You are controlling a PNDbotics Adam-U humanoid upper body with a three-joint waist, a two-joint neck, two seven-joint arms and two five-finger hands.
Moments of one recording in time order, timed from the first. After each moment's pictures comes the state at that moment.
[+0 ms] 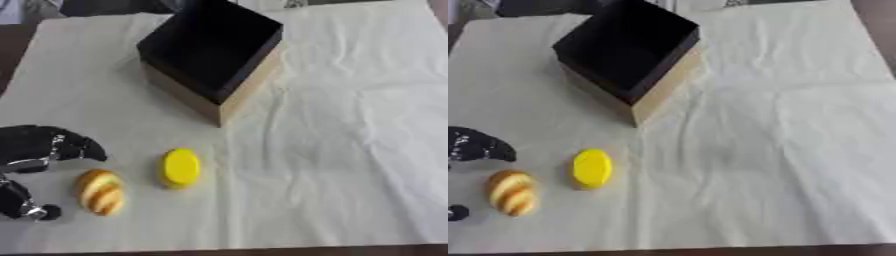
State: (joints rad) left arm -0.41 0.83 -0.28 -1.72 -0.58 -0.47 -0.64; right arm -0.22 -0.58 -0.21 -1.98 -0.28 -0.47 -0.10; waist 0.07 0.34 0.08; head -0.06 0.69
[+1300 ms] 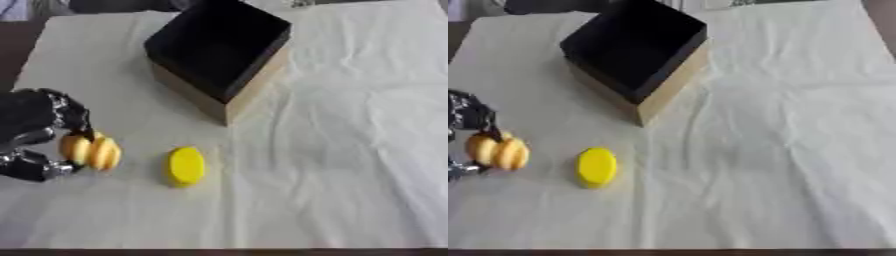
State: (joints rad) left arm -0.56 0.79 -0.16 -1.76 -0.66 -0.44 -0.33; right arm -0.22 -0.57 -0.21 -1.98 -0.28 -0.47 -0.10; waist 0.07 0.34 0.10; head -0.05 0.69
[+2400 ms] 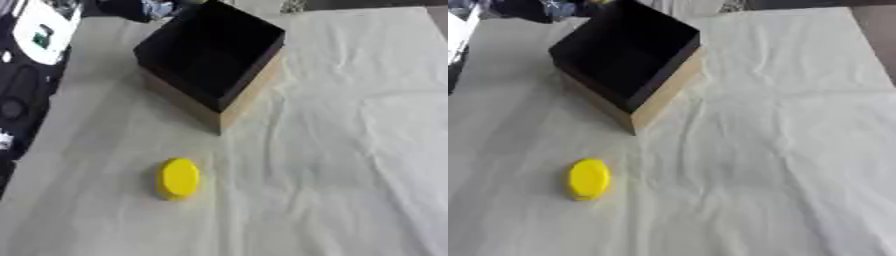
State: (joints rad) left arm -1.21 0.38 -0.10 -1.08 -0.82 -0.56 -0.19; right arm -0.30 -0.55 -0.19 -1.98 -0.34 -0.48 -0.06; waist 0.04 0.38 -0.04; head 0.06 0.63
